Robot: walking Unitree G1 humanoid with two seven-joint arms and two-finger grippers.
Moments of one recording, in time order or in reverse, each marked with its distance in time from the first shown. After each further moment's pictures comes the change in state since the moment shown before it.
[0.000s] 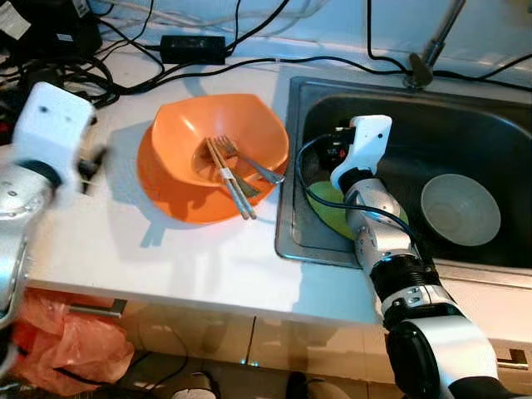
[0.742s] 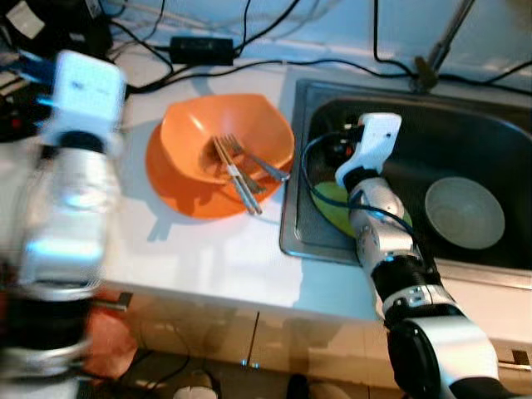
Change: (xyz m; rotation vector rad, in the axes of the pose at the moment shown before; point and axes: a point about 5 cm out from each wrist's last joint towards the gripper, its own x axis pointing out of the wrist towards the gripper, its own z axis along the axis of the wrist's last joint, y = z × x) left arm 0.037 -0.044 0.038 -0.181 -0.550 0.271; right arm -0.002 -0.006 0.008 0.026 -0.086 -0.023
